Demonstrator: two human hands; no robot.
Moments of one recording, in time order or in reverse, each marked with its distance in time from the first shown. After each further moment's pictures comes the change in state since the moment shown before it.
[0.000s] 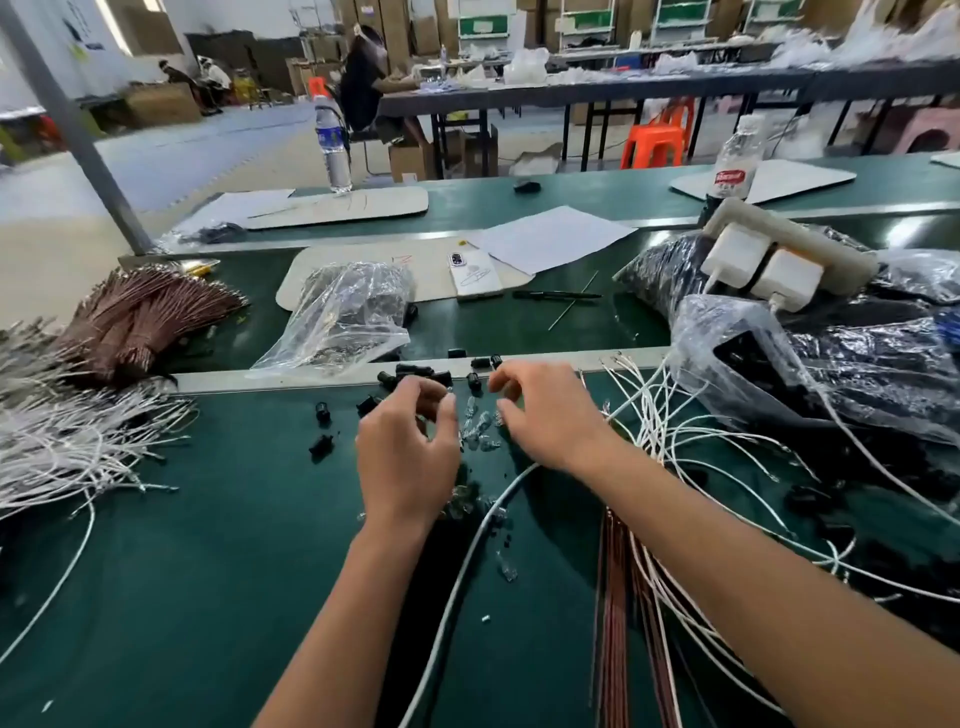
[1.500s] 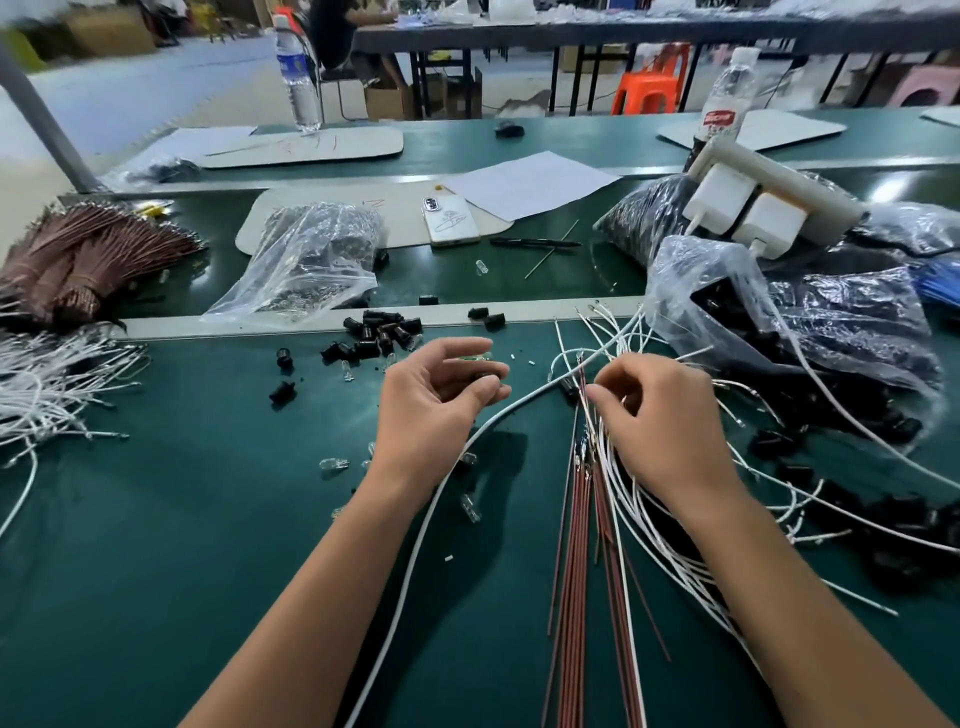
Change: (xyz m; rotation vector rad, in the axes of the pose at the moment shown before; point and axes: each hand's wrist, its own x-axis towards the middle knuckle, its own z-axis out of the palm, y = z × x) left_hand -0.025 0.028 0.018 -0.785 -0.343 -0.334; right_hand -0.103 0.046 -0.042 0.041 0.308 0.276
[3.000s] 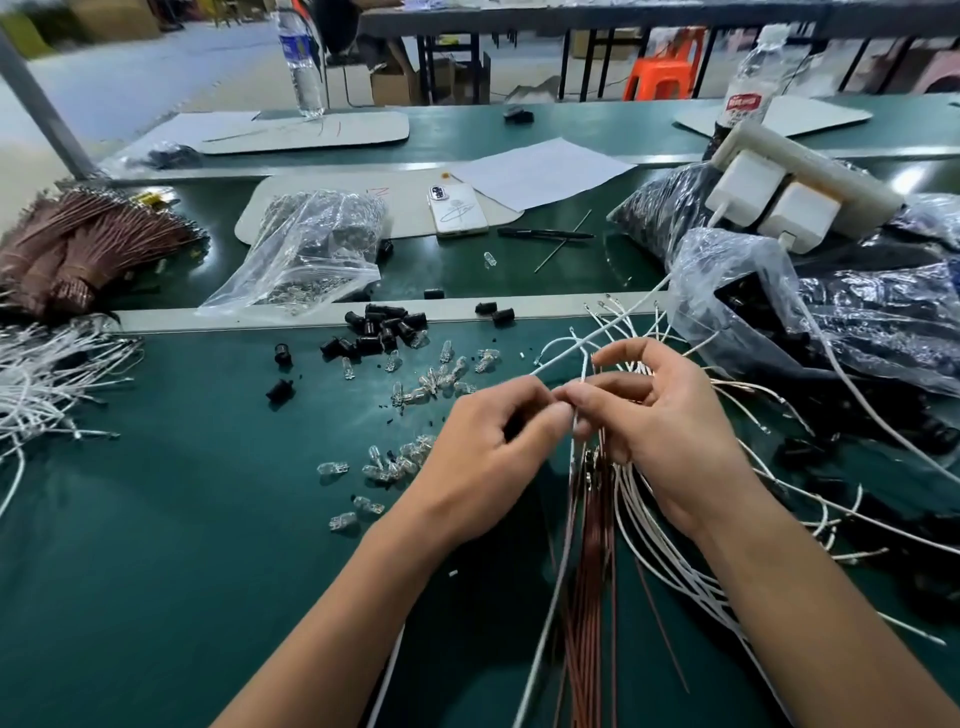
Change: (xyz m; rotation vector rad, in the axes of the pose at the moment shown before) left_hand -0.019 0.009 0.016 0.378 -0.371 0.085; right_hand 0.000 -0.024 0.005 0.982 -0.207 0.370
